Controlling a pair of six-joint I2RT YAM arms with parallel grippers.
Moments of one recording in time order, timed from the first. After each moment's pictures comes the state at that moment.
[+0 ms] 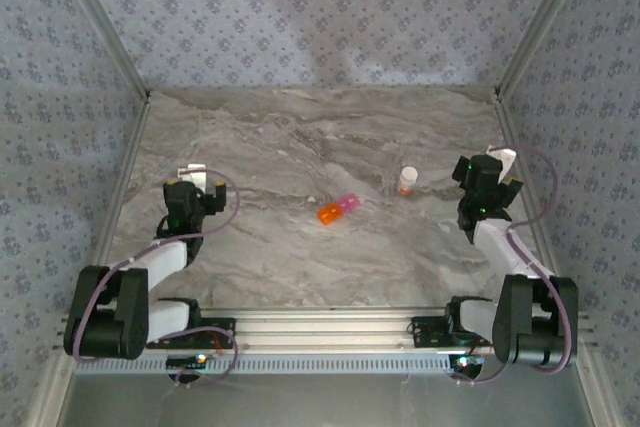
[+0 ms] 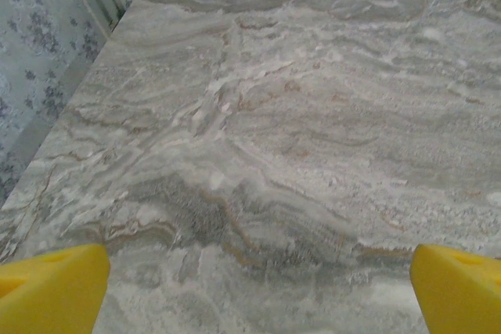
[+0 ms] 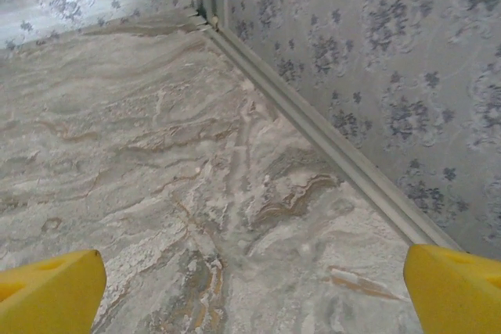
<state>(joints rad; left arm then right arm) -0.07 1.25 0.32 0.54 -0.18 0.08 -0.06 1.21 0.54 0.19 0.45 0.18</state>
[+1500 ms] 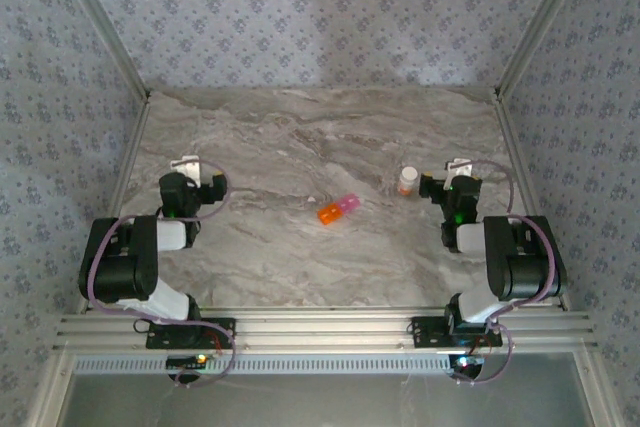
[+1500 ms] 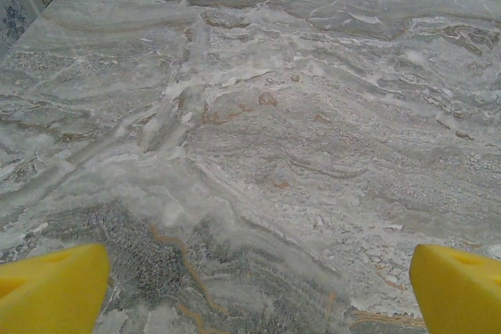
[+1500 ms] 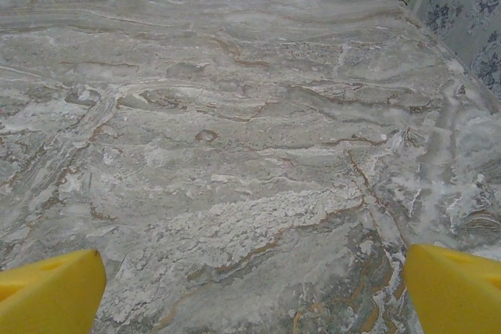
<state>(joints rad) 0.04 1.53 0.40 0.73 0.04 -0.01 0.00 1.53 0.35 0.78 0.14 0.01</state>
